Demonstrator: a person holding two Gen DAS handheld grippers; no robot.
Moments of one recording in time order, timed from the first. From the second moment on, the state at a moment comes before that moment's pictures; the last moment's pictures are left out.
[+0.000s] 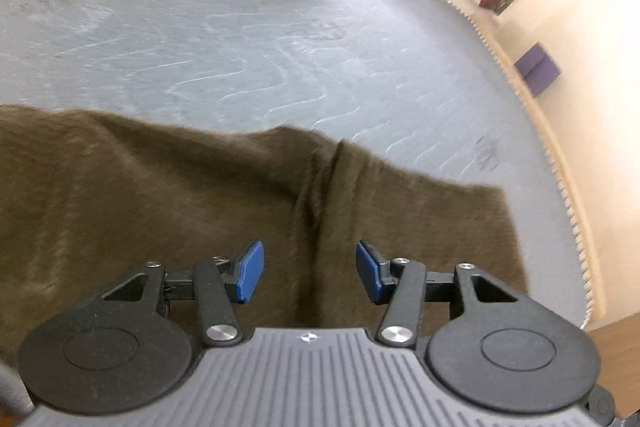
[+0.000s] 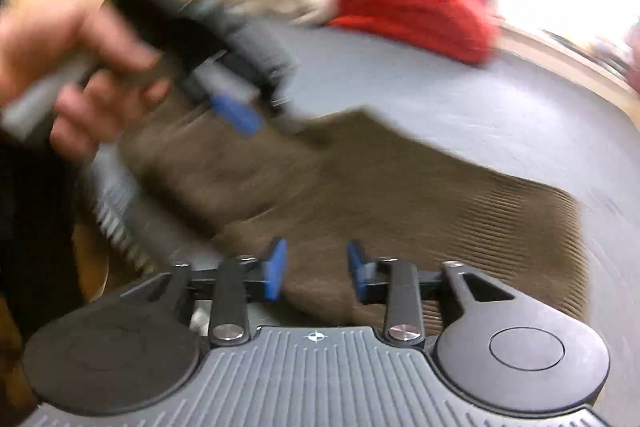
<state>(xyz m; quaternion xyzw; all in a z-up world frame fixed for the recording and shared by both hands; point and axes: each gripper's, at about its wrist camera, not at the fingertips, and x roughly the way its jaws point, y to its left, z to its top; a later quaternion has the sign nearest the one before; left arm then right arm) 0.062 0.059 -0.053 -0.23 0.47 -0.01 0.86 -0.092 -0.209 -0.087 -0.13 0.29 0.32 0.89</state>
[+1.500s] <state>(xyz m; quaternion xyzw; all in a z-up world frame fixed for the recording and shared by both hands) 0.089 -0.008 -0.093 -0.05 0.49 -0.05 0.87 -0.032 -0.316 -0.080 0.15 0.37 -0.01 0.92</state>
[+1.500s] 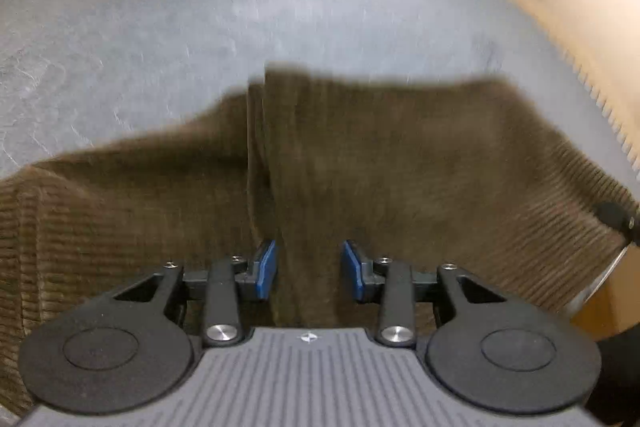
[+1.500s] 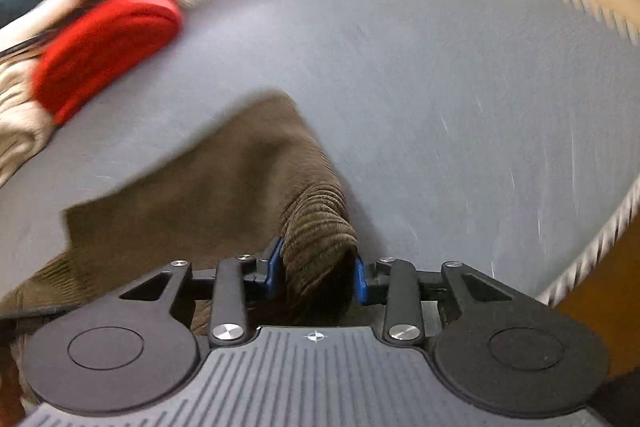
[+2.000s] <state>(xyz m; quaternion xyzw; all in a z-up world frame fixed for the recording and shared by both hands) 0.095 0.006 -0.031 -0.22 0.44 -0.16 0.85 -0.151 -0.120 -0.039 -0.25 0.14 0.34 0.90</state>
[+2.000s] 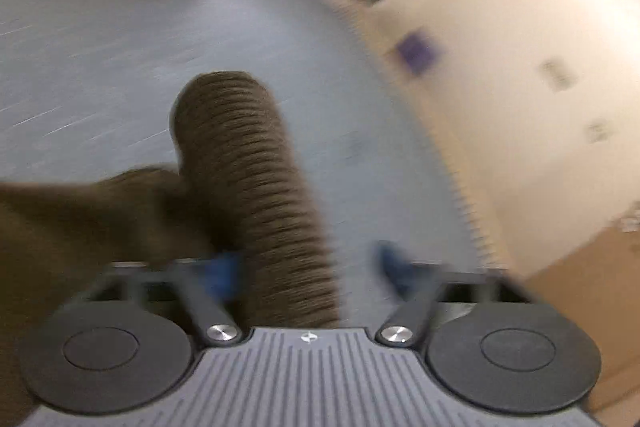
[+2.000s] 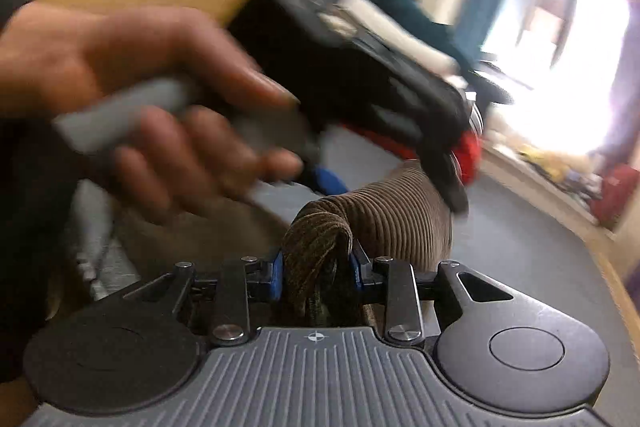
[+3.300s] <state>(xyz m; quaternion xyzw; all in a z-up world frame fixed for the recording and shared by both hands) 0.068 0.298 -0.120 -0.31 0.46 0.08 0.83 0.048 -0.061 -0.134 0.20 0.53 0.25 0.78</state>
